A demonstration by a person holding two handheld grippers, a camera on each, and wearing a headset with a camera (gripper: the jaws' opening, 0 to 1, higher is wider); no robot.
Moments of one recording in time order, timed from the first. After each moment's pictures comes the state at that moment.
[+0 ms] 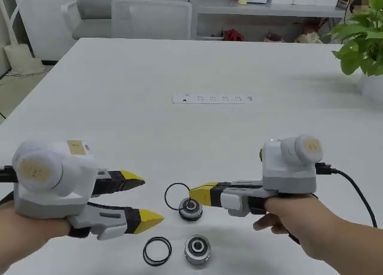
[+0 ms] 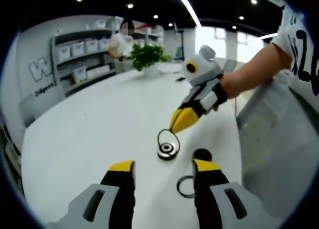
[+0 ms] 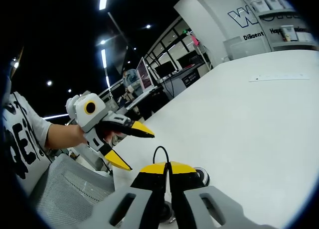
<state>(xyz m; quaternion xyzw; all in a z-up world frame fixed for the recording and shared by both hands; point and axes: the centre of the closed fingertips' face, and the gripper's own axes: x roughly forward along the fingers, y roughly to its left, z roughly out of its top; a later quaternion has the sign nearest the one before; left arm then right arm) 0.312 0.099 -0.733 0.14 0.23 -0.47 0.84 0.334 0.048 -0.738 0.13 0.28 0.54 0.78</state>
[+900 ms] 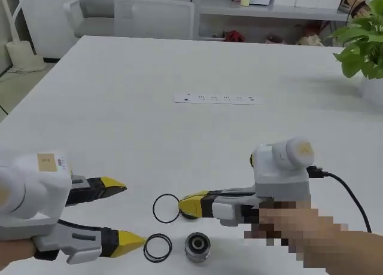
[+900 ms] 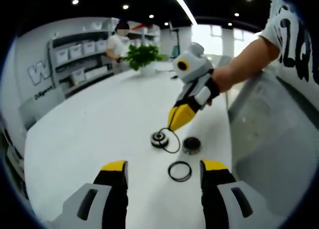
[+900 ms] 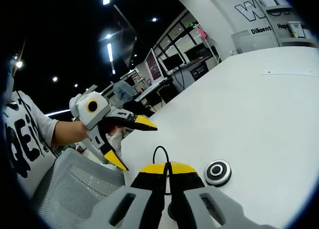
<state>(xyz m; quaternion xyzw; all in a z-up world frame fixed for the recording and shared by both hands) 0.281 0.118 -0.733 0.16 0.22 -0.48 0.84 0.305 0.069 -0.742 0.12 0.30 0.57 0.76</state>
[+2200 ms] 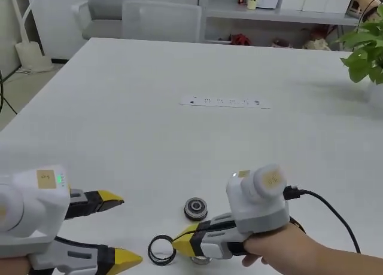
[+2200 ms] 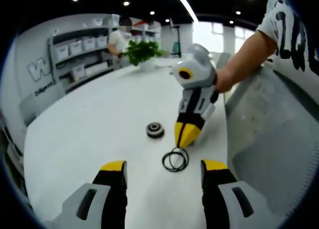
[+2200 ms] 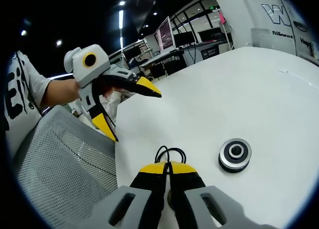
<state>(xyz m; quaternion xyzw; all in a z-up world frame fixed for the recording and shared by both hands) 0.264 0.125 -0.744 0.16 0.24 -0.47 0.83 0.269 0.079 -0.792 -0.03 0.33 0.60 0.73</state>
